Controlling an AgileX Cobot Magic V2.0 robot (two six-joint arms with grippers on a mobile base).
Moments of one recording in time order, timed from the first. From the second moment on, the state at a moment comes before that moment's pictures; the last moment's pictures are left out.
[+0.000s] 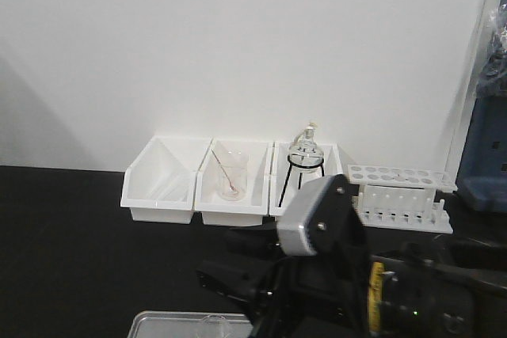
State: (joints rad) left arm 0.00 -0.02 0.03 0.07 0.37 0.02; right arm 0.52 1.33 -0.86 -1.19 -0.55 1.02
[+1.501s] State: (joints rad) left arm 0.00 -0.02 0.03 0.07 0.37 0.02; right arm 0.28 0.26 -0.39 -0.16 0.02 0.18
